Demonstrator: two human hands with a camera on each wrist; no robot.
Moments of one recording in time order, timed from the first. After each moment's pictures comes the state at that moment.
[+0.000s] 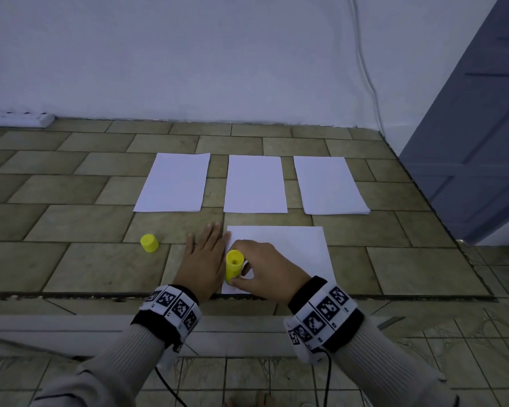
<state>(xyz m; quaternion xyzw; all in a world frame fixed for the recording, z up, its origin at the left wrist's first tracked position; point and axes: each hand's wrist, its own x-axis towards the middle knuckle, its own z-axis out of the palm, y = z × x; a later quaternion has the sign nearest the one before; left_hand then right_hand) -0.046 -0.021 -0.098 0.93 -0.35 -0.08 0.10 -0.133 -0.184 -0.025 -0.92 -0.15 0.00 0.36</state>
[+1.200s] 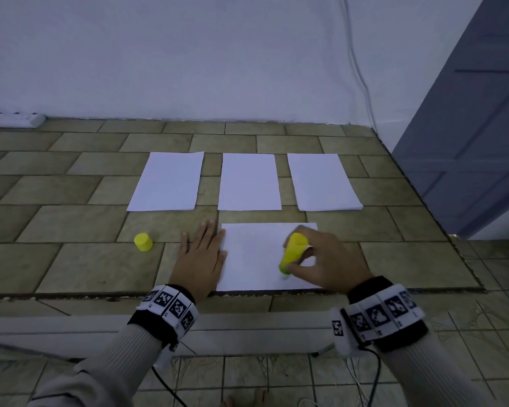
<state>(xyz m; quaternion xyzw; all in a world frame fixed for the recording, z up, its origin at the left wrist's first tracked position) -0.053 -0.030 -0.098 0.95 -0.31 -0.03 0.08 -0.173 -0.272 -0.016 -0.88 -0.10 -0.06 0.46</state>
